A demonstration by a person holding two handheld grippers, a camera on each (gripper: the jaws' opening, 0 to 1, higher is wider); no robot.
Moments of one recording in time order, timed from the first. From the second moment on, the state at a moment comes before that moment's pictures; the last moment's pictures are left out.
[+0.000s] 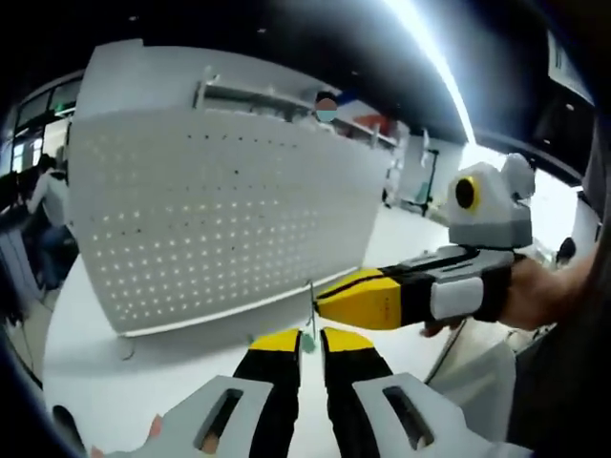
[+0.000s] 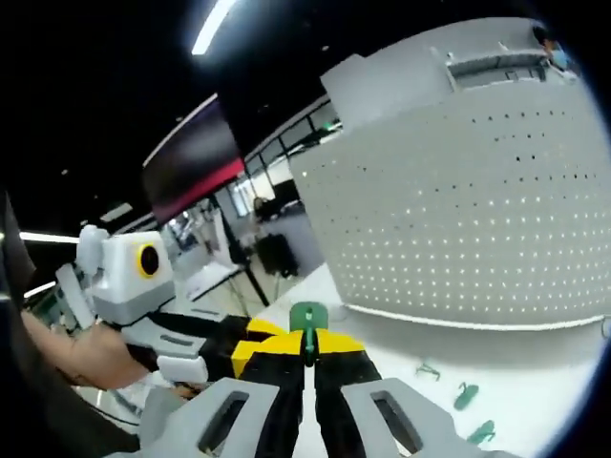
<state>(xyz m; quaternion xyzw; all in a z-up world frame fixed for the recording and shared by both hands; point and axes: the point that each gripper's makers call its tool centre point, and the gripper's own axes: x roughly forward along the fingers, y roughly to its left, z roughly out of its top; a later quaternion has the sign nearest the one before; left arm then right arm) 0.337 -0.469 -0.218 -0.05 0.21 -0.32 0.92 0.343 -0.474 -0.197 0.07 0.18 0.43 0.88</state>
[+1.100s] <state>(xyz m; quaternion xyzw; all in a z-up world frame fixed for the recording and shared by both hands) 0.324 -0.459 -0.215 -0.08 0.17 -0.33 0.92 0.367 -0.489 -0.184 -0.01 0.09 0.38 0.92</state>
